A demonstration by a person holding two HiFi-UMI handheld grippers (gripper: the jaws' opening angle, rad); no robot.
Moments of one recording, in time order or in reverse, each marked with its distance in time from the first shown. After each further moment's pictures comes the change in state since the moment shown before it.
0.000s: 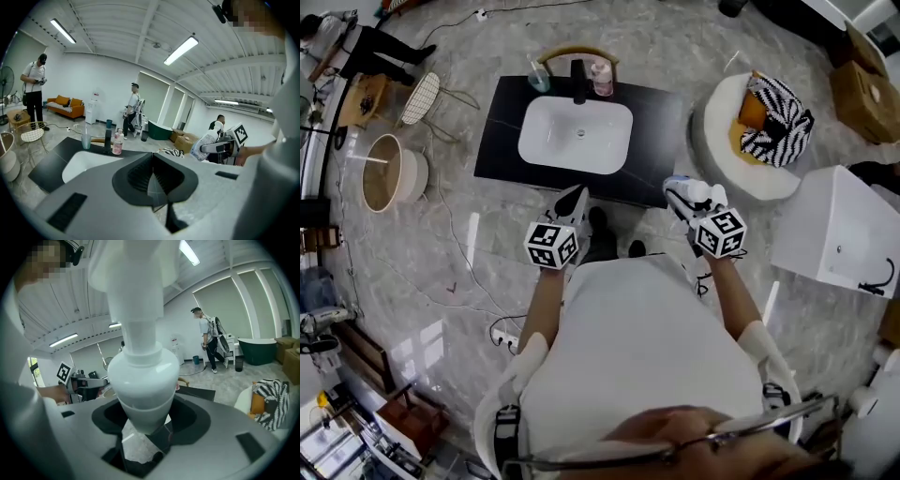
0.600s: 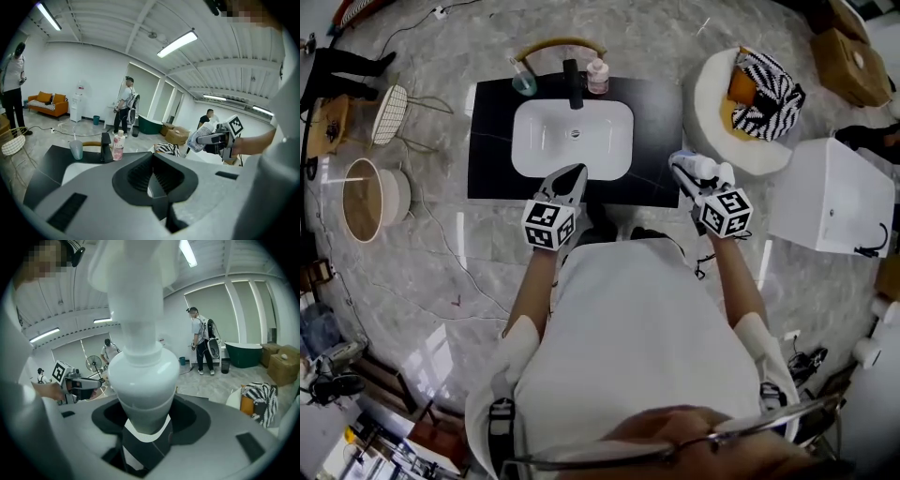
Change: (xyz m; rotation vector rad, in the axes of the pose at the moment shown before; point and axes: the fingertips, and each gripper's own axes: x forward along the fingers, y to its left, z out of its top) left arm 0.070 0.096 0.037 0.066 0.092 -0.170; right arm 0.086 -0.035 0.047 0.020 0.015 -0.193
